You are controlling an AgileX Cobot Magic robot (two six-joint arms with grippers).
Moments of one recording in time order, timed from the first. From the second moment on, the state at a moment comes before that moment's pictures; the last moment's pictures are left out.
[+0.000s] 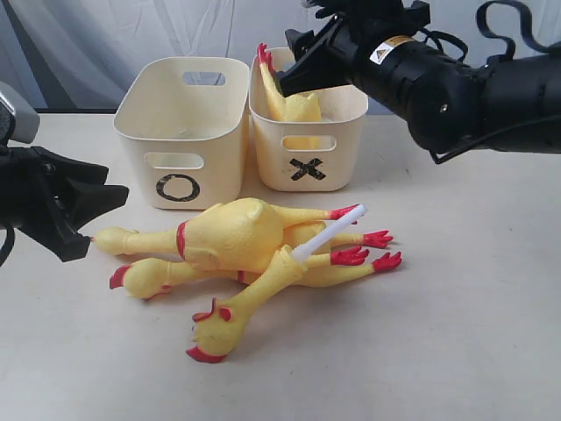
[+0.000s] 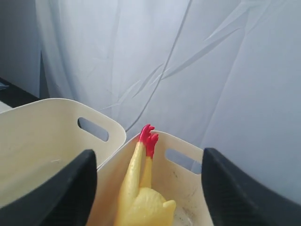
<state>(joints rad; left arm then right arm) 0.03 1.32 -0.56 1.54 -0.69 -1.01 0.56 1.72 -1.09 0.32 -0.44 -0.55</state>
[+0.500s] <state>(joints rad) 0.03 1.32 -0.56 1.54 -0.69 -1.01 0.56 1.49 -1.09 0.31 0.10 -0.63</state>
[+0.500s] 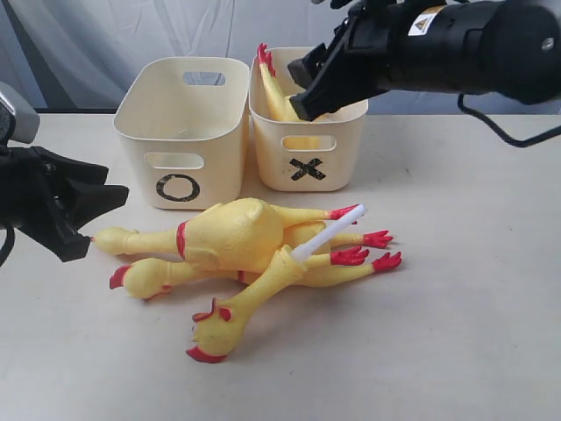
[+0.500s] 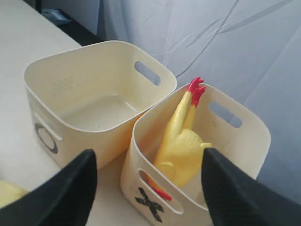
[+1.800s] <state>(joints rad) 0.03 1.32 -0.56 1.54 -0.69 -1.01 0.56 1.31 -1.09 0.54 0.89 -0.33</state>
